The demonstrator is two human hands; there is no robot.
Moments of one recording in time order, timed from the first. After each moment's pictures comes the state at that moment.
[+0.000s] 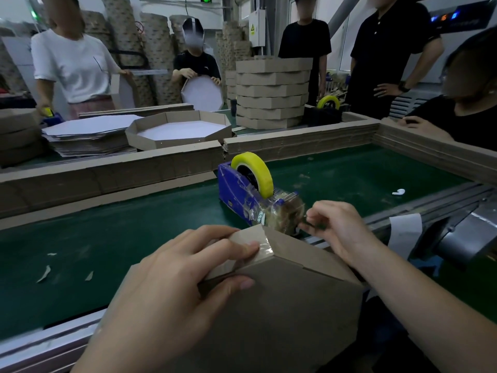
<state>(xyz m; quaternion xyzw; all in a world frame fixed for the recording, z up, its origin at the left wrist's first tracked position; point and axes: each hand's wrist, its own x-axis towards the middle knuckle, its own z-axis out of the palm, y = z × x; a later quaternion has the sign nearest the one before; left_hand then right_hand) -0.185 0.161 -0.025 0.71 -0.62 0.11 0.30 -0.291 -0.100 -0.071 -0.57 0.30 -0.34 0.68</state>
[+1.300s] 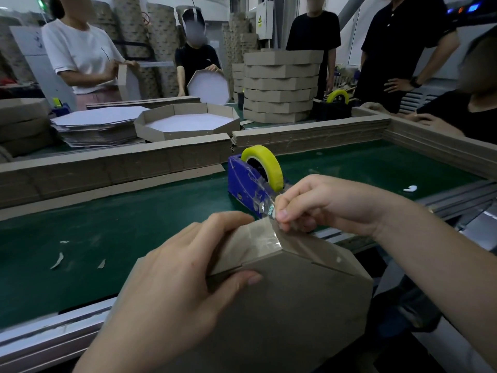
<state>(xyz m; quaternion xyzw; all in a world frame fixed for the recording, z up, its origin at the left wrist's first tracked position) -0.186 0.173 -0.025 0.74 -0.58 0.07 0.33 -0.290 -0.040 0.026 -0.83 0.11 0.03 0.54</state>
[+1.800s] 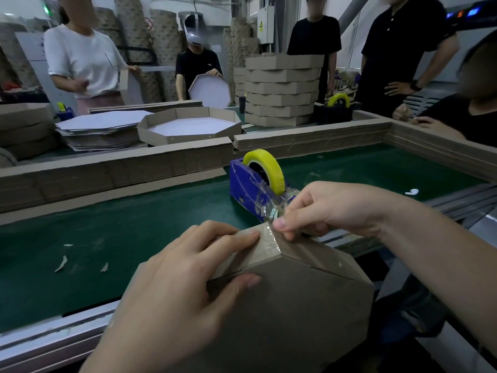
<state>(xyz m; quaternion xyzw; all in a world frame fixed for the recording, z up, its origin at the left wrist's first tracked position) -0.185 0.176 -0.024 0.75 -0.59 0.08 0.28 -0.289 -0.041 0.028 -0.88 0.14 0.06 0.46</state>
